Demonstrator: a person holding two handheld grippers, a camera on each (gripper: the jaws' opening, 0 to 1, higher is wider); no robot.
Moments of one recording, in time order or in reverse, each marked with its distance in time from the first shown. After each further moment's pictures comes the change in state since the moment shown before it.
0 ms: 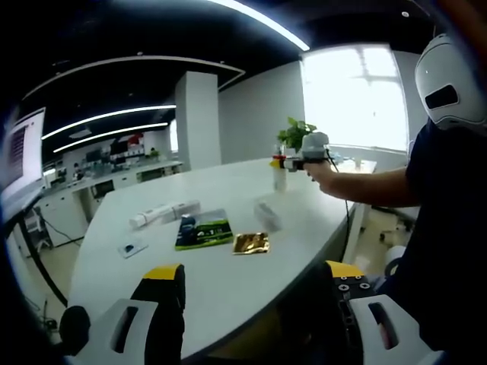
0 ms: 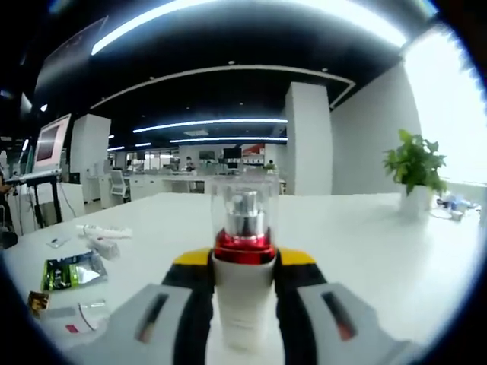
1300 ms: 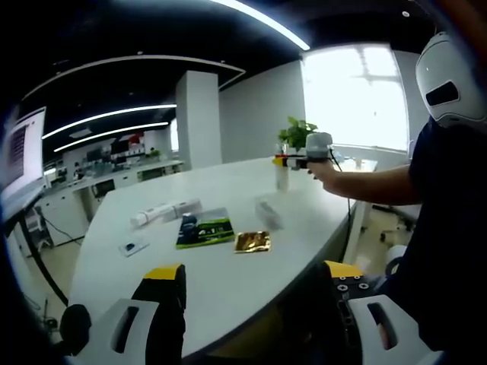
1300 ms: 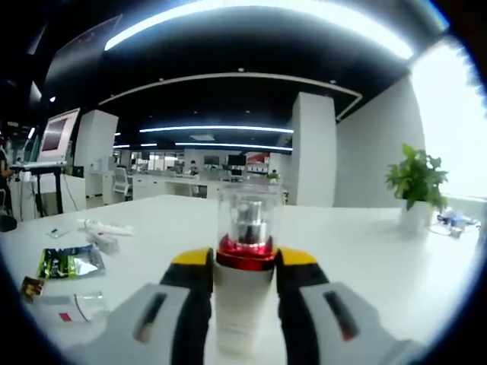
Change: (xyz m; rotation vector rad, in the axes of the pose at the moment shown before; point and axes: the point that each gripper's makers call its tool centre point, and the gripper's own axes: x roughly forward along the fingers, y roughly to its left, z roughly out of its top) left arm 0.000 0.003 -0.002 -0.002 0.003 0.007; right arm 0.003 -0.005 0.005 -0.067 -0.044 0.022
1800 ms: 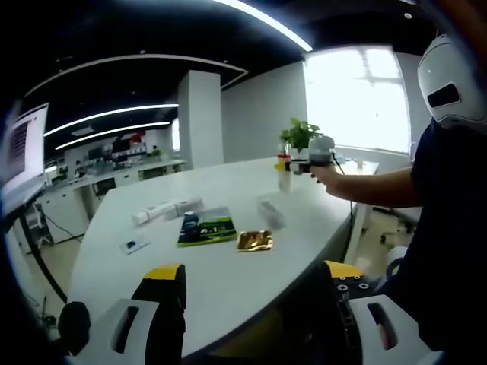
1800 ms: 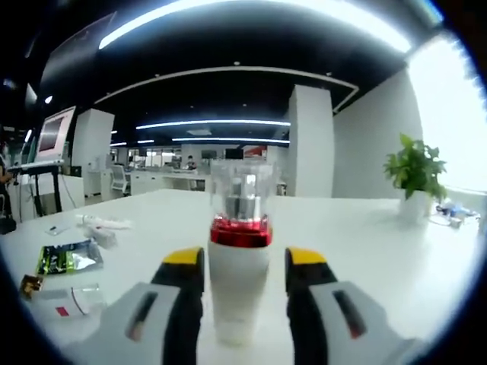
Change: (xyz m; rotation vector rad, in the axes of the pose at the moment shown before) left arm 0.000 0.004 -0.003 -0.015 -0.003 0.005; right arm -0.001 -0.001 -0.020 0.027 0.045 -0.006
